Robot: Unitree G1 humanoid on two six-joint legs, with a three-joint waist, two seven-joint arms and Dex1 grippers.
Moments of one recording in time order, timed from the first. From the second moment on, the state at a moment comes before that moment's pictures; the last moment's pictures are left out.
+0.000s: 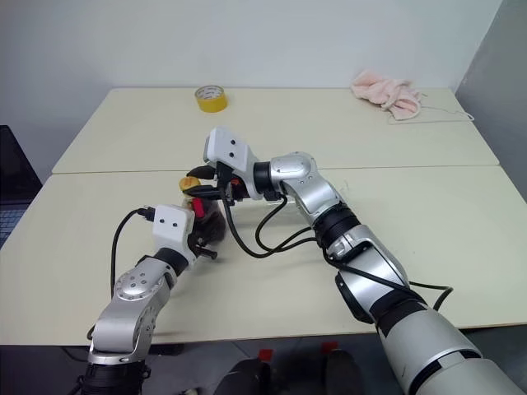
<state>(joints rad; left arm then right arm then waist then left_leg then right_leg) -0.10 0.31 0.06 -0.33 -0.11 0.49 -0.27 -1.20 -0.02 0.35 0.84 0.19 -0.08 1.04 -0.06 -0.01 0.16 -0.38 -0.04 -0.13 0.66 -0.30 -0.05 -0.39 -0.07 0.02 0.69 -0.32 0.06</state>
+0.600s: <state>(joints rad) -0.10 0.31 0.02 -0.36 -0.11 0.49 -0.30 -0.84 -0.09 0.22 0.13 0.25 0.41 0.84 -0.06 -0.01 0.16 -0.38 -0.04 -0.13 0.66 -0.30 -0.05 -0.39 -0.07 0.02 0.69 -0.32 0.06</state>
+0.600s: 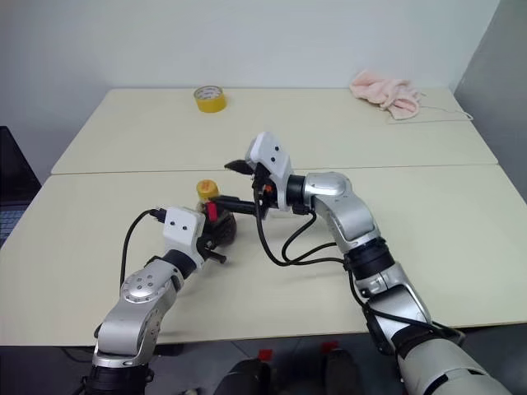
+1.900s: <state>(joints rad) -0.11 0.29 -0.01 -0.35 -0.11 0.47 -0.30 -0.71 -0.03 0.29 -0.04 0.19 0.52 0.52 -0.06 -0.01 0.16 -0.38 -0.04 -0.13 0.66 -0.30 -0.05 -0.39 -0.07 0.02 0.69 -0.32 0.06</state>
